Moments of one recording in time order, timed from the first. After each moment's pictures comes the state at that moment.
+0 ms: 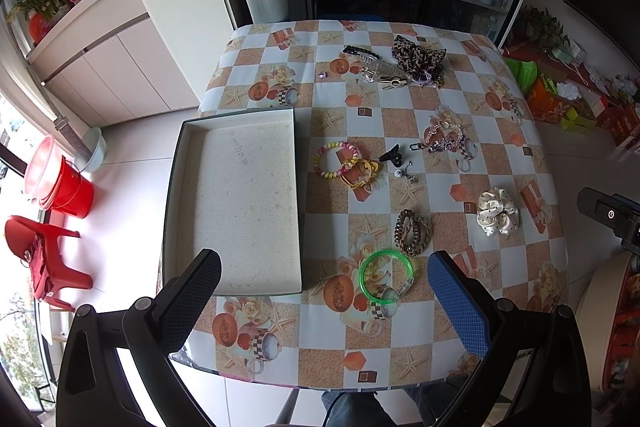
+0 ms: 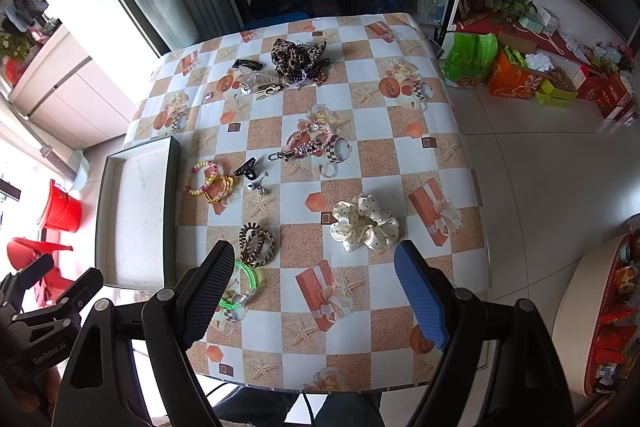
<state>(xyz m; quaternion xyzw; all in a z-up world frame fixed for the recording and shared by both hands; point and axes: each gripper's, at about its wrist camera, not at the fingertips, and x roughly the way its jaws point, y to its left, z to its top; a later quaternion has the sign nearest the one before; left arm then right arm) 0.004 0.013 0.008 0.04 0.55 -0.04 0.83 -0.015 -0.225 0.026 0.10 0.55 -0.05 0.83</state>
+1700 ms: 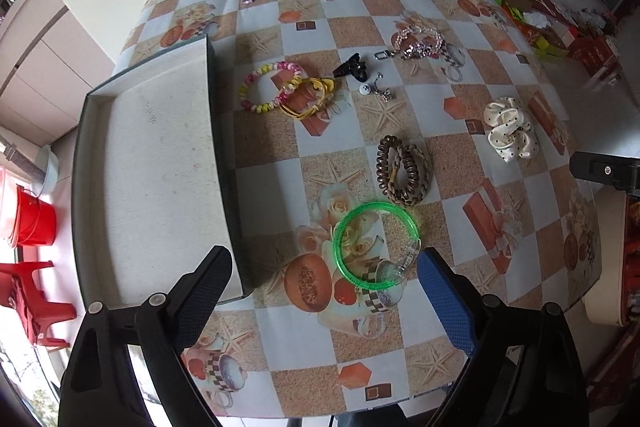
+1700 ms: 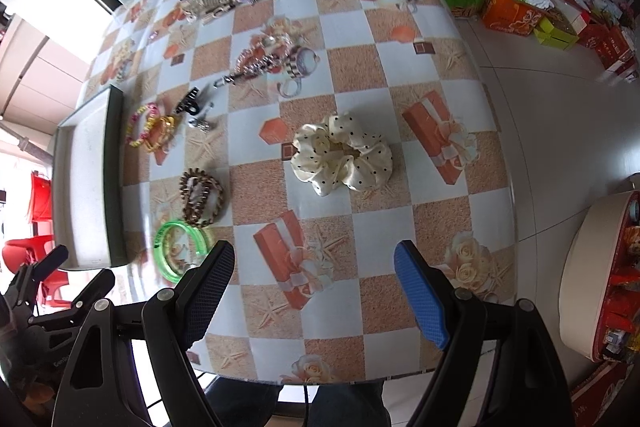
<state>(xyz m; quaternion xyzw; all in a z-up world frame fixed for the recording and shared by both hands) 0.012 -0.017 -0.125 0.09 0.60 -0.12 0.78 -0.012 -0.252 -0.098 0.12 0.64 -0.07 0.75</state>
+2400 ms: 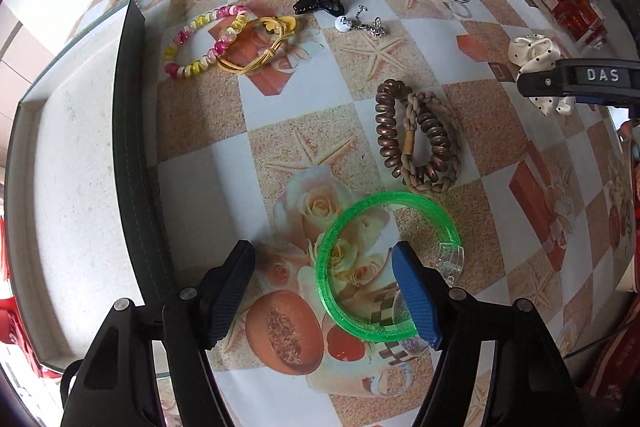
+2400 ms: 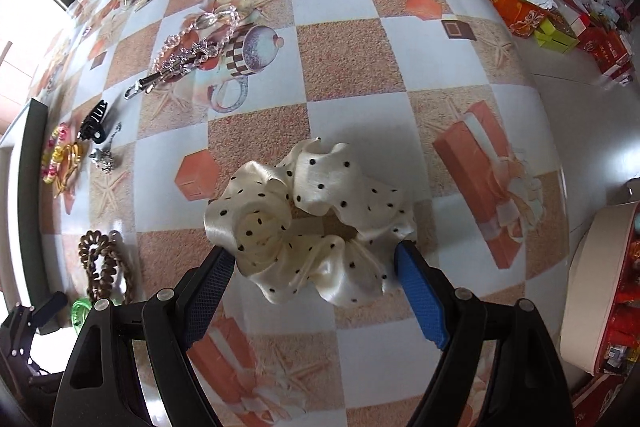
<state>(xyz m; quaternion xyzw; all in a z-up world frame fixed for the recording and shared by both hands) 0.022 -0.034 -0.208 0.12 0.61 -0.17 0.76 0.054 -0.267 -0.205 0.10 0.63 -0.09 0.76</state>
